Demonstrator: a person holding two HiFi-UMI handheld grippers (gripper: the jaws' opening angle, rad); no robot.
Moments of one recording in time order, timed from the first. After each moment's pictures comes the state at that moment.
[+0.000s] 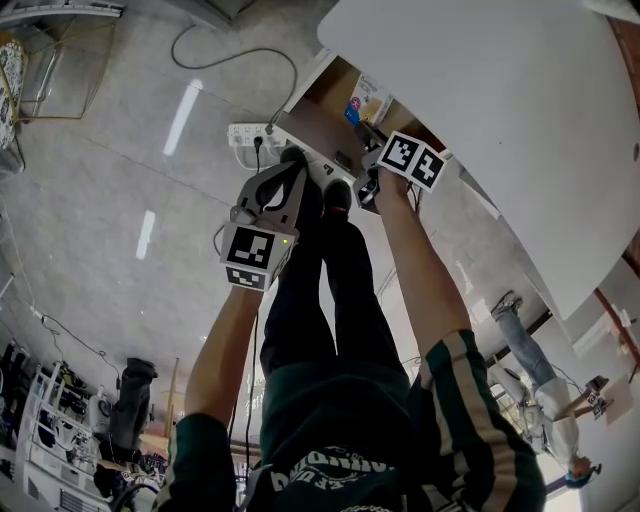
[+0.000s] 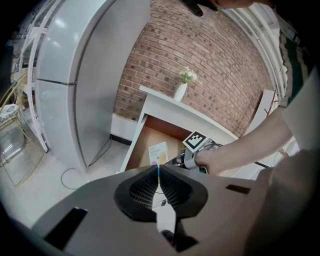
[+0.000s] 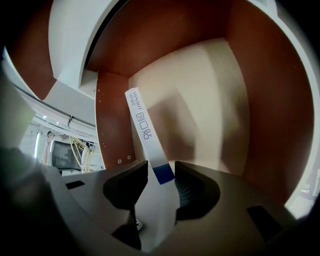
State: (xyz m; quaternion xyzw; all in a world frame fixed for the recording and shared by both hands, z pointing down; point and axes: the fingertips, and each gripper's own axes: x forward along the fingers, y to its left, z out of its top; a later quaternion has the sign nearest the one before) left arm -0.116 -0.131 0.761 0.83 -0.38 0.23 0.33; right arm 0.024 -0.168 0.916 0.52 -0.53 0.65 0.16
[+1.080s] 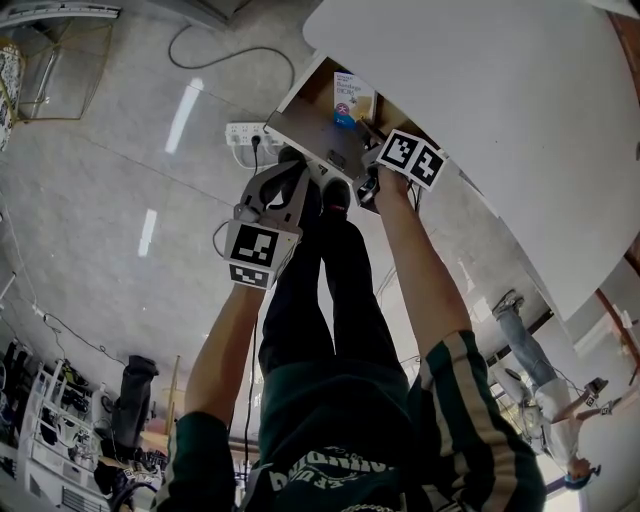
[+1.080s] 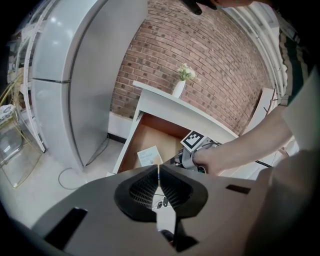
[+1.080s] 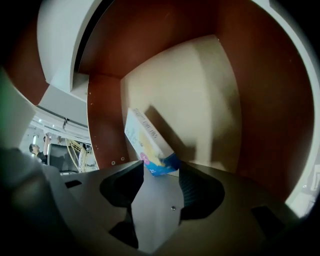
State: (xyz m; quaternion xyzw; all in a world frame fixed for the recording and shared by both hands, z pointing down) left arm -0.097 -0.131 0.766 0.84 -0.37 0.23 0.33; right arm 0.040 -0.164 0.924 0.53 -0.51 0.66 0.17
